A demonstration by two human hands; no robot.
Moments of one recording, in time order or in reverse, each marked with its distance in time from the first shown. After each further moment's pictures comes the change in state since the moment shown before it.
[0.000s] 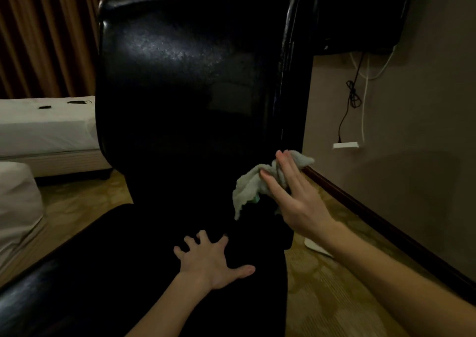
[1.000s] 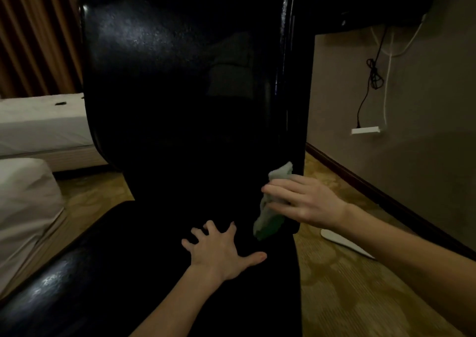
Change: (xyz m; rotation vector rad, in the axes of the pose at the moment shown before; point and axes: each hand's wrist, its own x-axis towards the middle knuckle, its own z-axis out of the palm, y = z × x) left_hand 0.016 -0.001 0.005 -0.030 0.067 -0.033; right_hand 0.002 0.020 0.019 0.031 -0.065 -0.543
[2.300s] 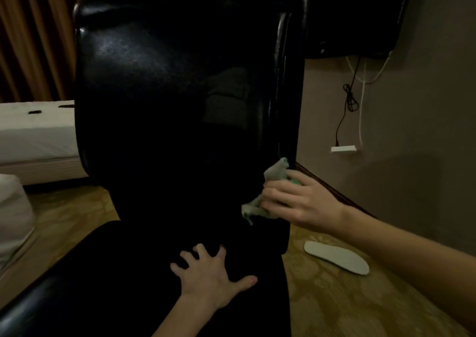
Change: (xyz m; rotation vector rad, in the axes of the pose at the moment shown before) left_hand -0.005 0.007 -0.007 0.009 0.006 -0.028; right_hand 0.025 0.026 -0.044 -0.132 -0.081 0.088
